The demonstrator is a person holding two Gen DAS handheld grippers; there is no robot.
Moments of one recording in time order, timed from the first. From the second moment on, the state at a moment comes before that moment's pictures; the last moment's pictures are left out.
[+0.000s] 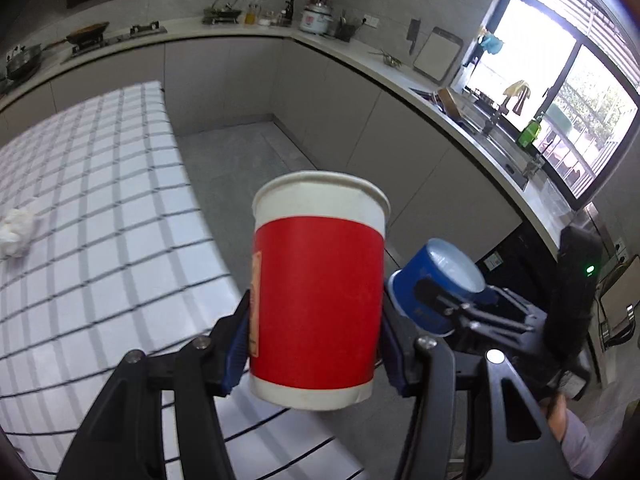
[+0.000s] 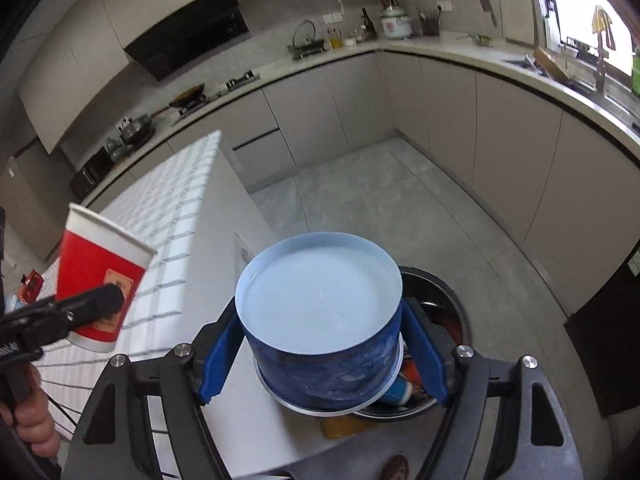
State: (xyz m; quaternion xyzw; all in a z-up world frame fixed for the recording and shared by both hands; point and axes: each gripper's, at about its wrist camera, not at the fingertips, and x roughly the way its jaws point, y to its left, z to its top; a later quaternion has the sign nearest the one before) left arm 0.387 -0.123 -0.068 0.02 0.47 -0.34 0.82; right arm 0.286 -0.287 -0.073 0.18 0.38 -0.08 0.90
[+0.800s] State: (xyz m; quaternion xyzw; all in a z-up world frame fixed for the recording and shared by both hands) left arm 0.408 -0.256 -0.163 0.08 0.58 -0.22 0.78; right arm 0.314 -0.385 -0.196 0.19 0.49 -0.04 0.85
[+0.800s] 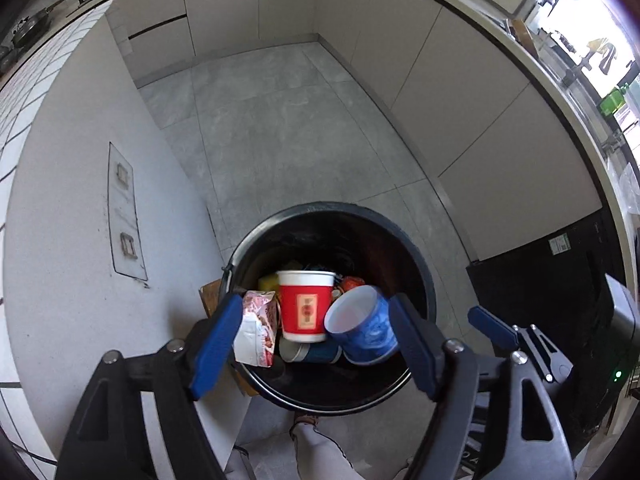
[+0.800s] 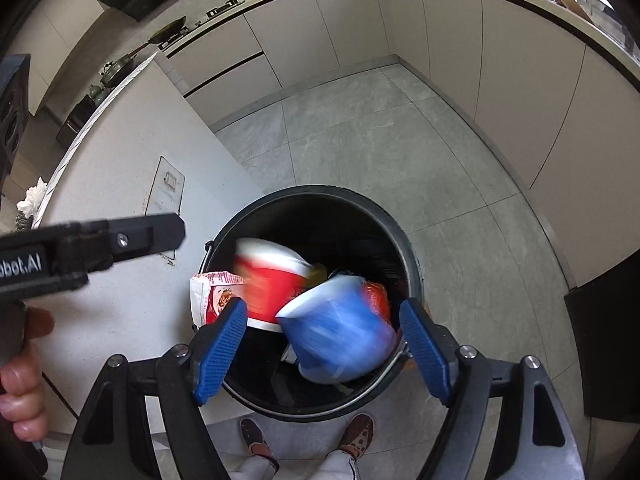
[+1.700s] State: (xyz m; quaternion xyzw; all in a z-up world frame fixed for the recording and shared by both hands) left arm 0.401 -0.015 -0.053 0.00 0.49 -0.21 0.85; right arm 0.320 -0.186 -0.042 0.17 0.38 0.01 0.91
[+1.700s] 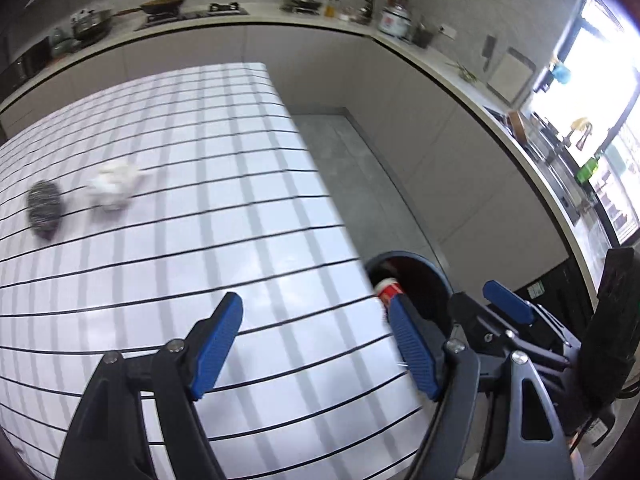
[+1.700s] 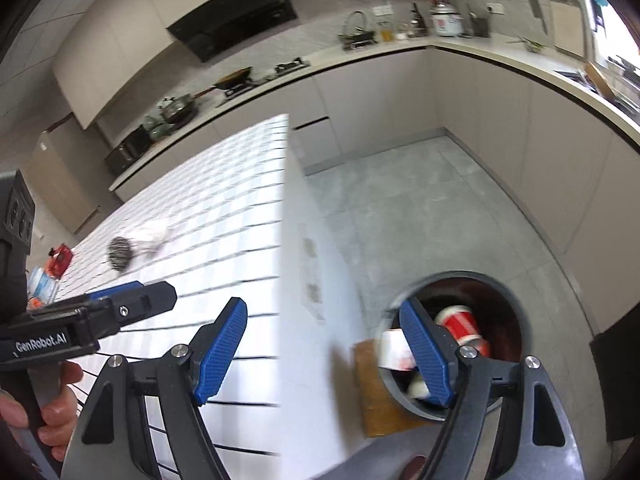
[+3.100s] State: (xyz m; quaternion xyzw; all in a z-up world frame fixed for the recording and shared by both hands) left arm 0.567 0.190 -0.095 -0.02 0.50 -0.03 0.87; right arm 0.535 0.047 -0.049 0.11 0.41 0.15 0.89
